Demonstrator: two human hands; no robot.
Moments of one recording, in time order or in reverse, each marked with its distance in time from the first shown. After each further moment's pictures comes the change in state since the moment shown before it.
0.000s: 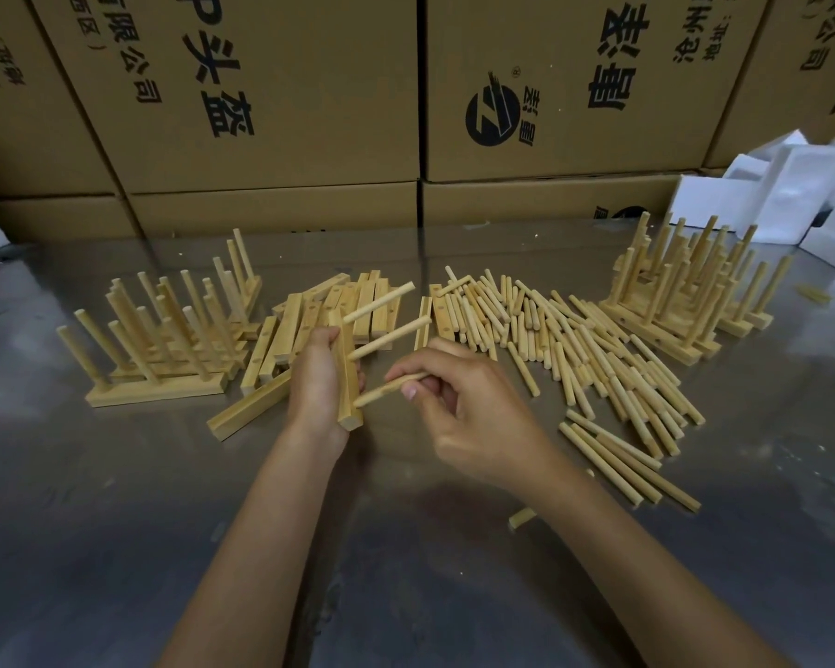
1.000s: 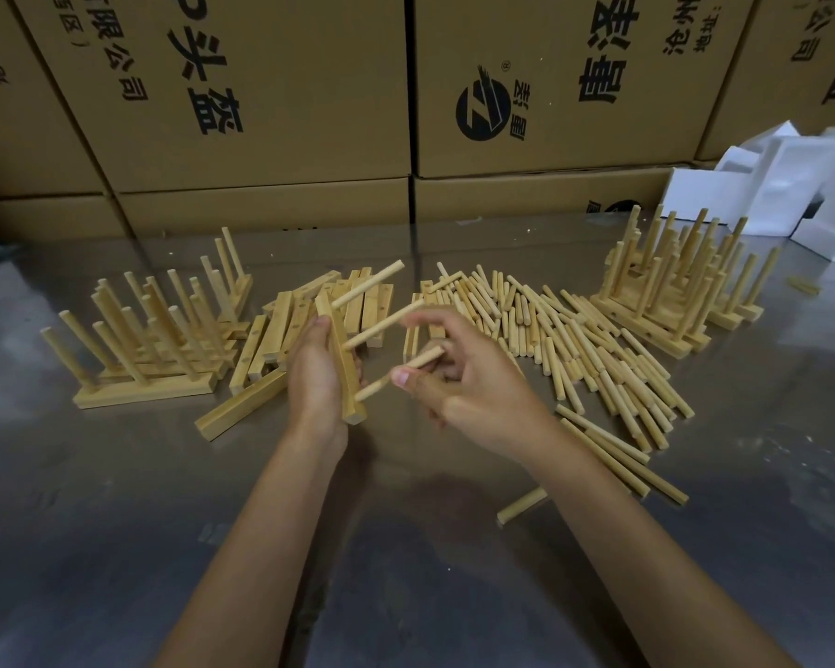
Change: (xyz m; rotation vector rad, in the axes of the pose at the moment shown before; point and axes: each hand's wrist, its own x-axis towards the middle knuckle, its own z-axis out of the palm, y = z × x) left_hand -0.002 -0.009 0.009 0.006 0.071 0.140; right_hand 0.007 0.012 -0.014 0.313 -0.063 0.292
